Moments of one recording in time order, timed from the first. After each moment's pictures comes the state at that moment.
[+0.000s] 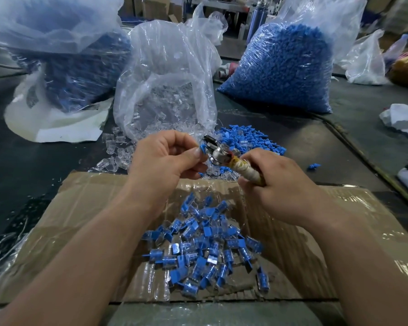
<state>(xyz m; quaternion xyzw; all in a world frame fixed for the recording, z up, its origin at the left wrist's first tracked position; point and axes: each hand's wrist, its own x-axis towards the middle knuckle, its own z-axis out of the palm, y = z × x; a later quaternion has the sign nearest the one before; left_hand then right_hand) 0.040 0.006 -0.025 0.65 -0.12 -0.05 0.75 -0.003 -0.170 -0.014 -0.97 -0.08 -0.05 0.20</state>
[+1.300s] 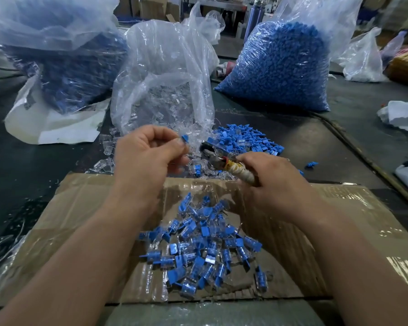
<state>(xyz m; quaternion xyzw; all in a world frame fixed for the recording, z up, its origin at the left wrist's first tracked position) 0.042 0.011 -0.026 0.67 -0.06 0.04 0.74 0.005 -0.174 -0.026 -0.98 -0.07 -0.06 0.17</state>
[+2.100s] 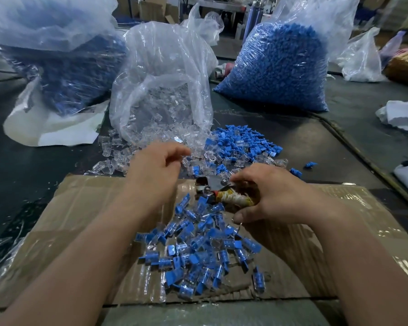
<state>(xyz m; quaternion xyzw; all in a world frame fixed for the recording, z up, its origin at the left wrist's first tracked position) 0.051 0.010 -0.041 0.87 -0.15 0.05 0.47 0.006 -0.186 -0.024 -0.98 -0.06 0.10 0.15</state>
